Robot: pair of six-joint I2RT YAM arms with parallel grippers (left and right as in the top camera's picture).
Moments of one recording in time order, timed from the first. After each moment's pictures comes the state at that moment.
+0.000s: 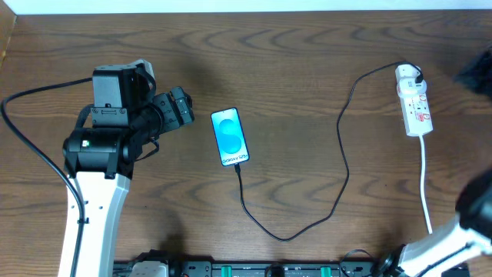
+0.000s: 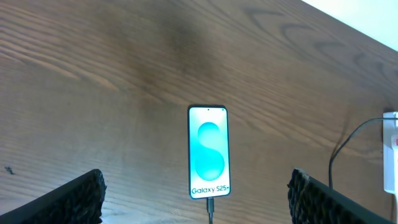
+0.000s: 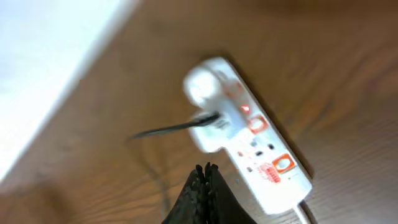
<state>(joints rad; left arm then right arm) -0.05 1.22 1.29 -0.94 0.15 -0.39 -0.54 1.87 1.79 -0.96 -0.49 0.24</state>
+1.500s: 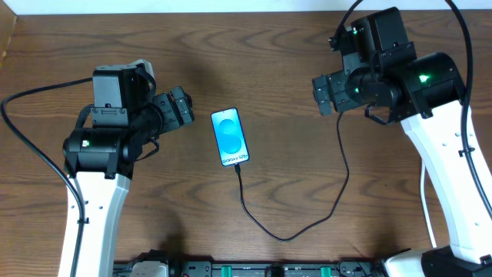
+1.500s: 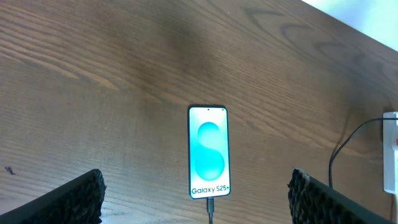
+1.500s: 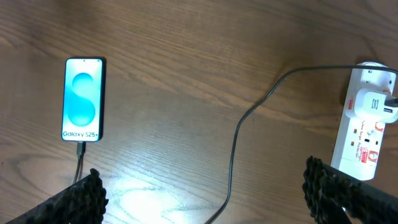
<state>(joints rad) -0.05 1.22 1.29 -0.94 0.15 -0.39 0.36 1.59 1.82 -1.27 0.01 0.05</state>
